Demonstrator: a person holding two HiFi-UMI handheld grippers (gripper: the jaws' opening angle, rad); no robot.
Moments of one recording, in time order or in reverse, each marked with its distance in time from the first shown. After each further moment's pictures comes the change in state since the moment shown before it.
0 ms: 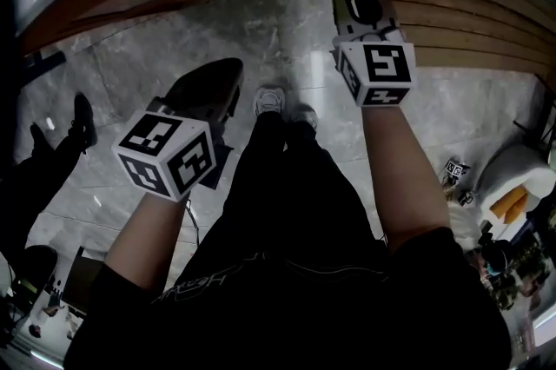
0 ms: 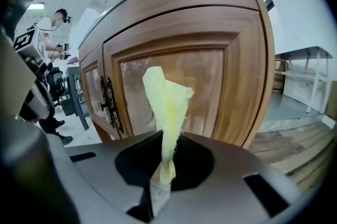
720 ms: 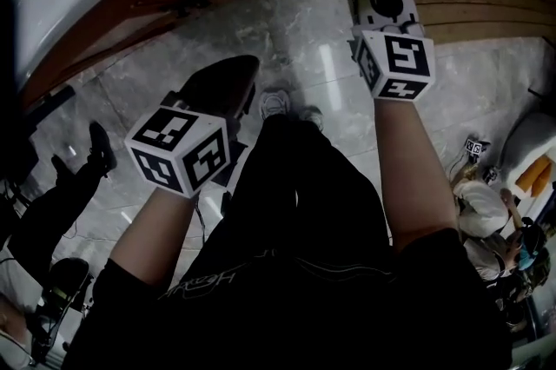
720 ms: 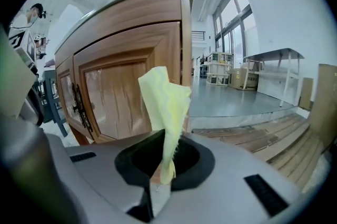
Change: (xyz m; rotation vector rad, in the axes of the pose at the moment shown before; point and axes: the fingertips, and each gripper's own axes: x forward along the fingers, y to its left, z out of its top) left arm 0.051 -0.050 0.015 0.111 0.098 -0.112; right arm -0.041 -0.093 -0.010 0.088 -0.014 -0.220
